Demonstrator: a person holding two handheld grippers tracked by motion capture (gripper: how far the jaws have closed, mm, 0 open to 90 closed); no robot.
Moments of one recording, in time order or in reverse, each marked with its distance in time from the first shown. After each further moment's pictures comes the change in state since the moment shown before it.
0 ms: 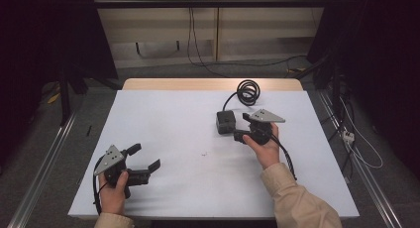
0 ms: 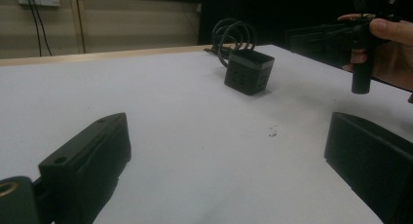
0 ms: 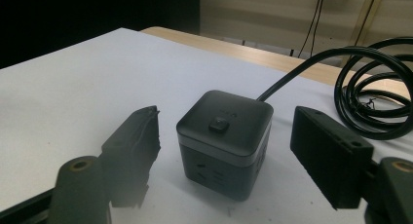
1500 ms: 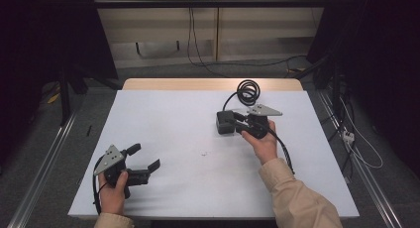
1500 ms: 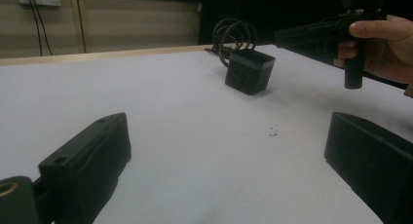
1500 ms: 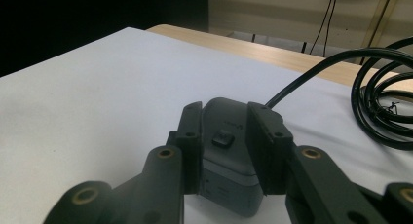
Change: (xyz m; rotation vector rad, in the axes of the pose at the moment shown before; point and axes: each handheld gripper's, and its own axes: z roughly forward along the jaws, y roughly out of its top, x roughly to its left) left arm 0.001 0.000 -0.001 0.002 0.001 0.002; right arm -0.005 0.009 0.014 0.029 0.046 0.031
